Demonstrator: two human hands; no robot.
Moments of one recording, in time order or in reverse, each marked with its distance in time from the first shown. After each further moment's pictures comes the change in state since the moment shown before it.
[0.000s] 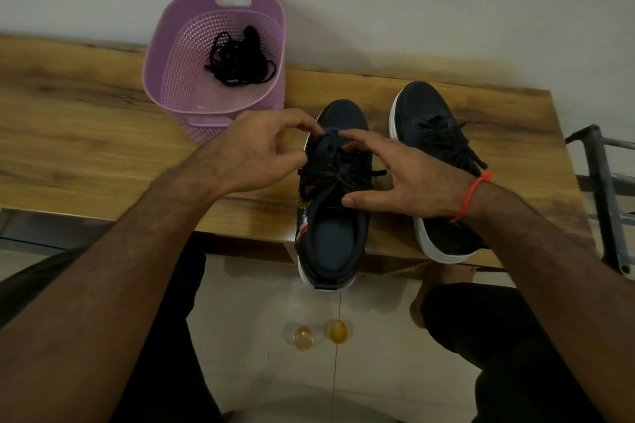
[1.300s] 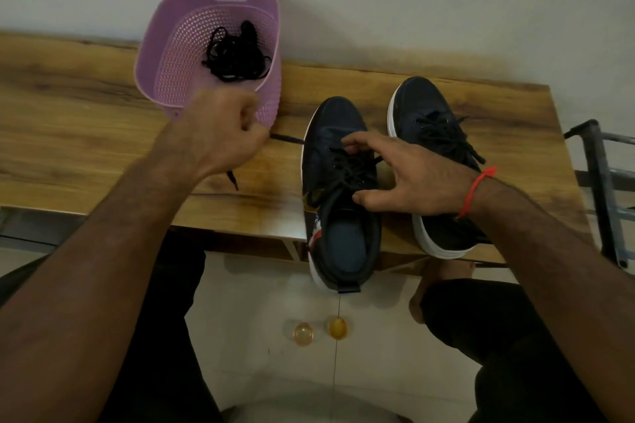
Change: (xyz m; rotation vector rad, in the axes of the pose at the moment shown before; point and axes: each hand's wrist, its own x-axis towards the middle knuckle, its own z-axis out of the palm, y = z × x) left_hand -0.003 -0.011 -0.020 0.266 0.208 -0.112; right_hand -0.005 0.000 -0.004 -0.019 -0.022 0.037
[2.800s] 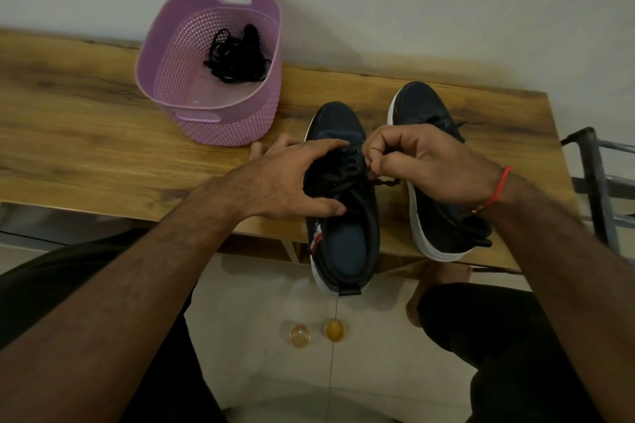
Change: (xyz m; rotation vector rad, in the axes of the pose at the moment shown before) left_hand -0.010 0.020 0.055 0.022 -0.419 0.185; right_hand -0.011 -0.009 -0.014 0.457 0.100 -0.130
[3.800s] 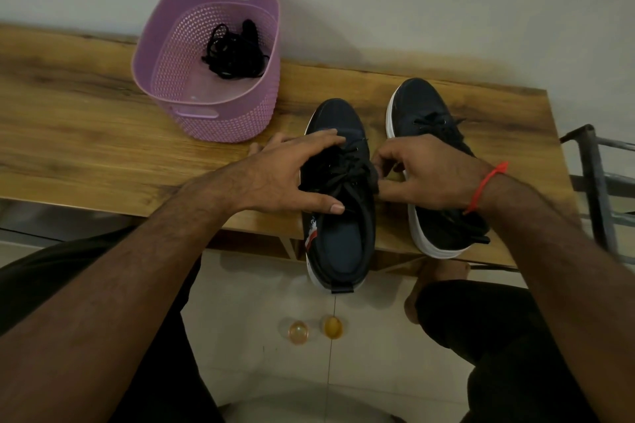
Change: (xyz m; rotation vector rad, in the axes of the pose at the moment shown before) left_hand -0.006 0.008 -0.012 -0.056 -0.125 -0.026; right_hand 0.000 0.006 -0.001 -0.602 -0.054 0.122
